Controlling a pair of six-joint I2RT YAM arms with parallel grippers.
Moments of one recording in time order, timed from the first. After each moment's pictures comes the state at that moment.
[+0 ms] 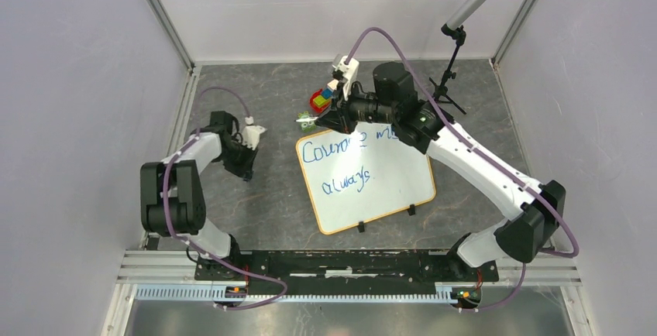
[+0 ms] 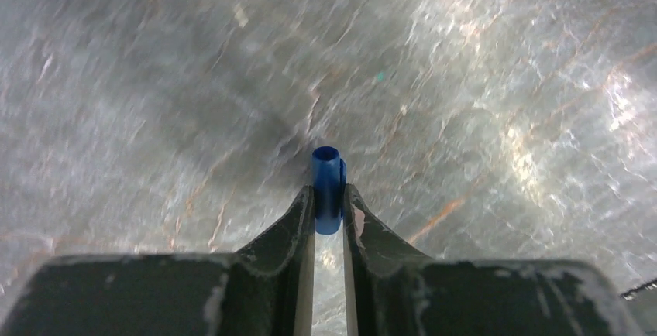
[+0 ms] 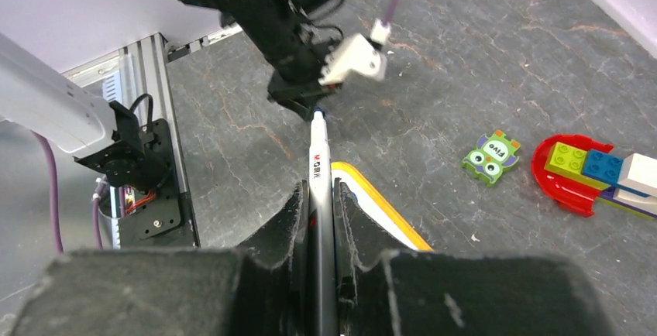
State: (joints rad) left arm 0.01 1.60 0.92 -0.65 0.24 0.57; right arm 0.73 1.45 1.45 -0.29 -0.50 0.02
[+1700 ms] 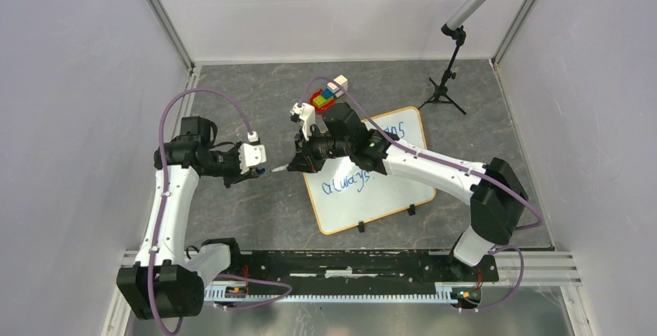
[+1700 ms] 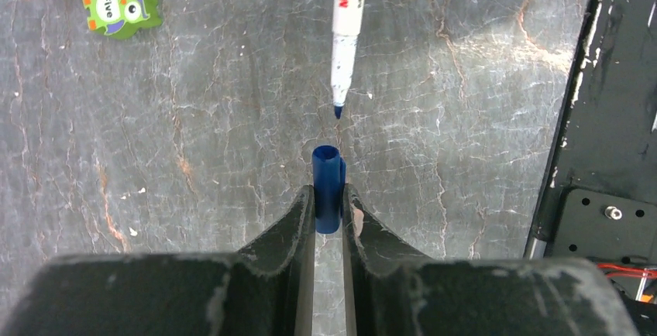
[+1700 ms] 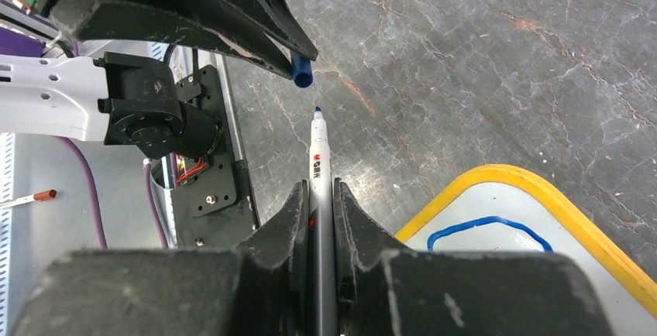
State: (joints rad) left arm 0.09 1.05 1.01 -1.20 0.79 1.38; right arm 0.94 1.66 1.30 -0.10 -0.46 0.18
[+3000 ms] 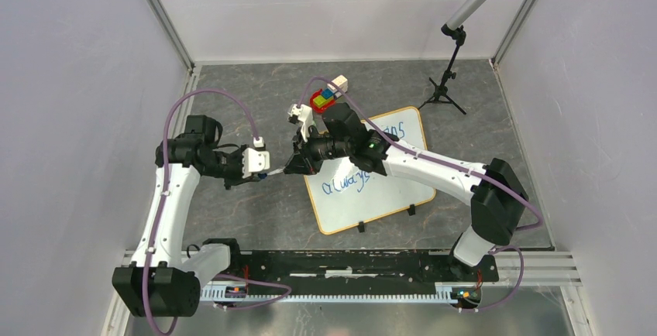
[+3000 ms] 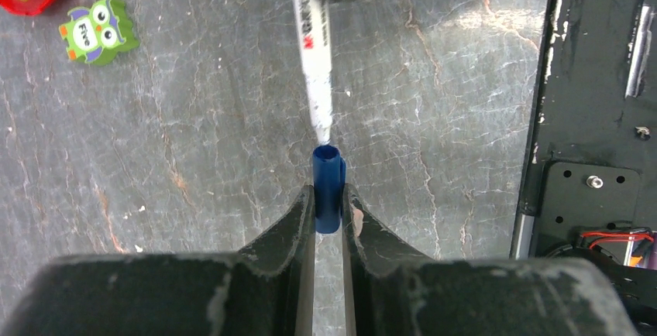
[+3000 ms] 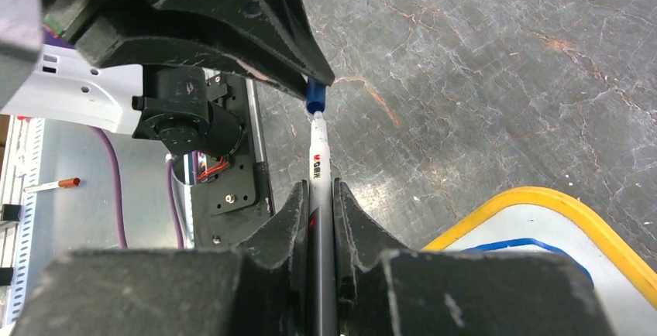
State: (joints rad) left arm 0.01 1.05 1.06 -1.29 0.74 1.46; right arm 0.95 1.65 1.30 -0.06 -0.52 0.19
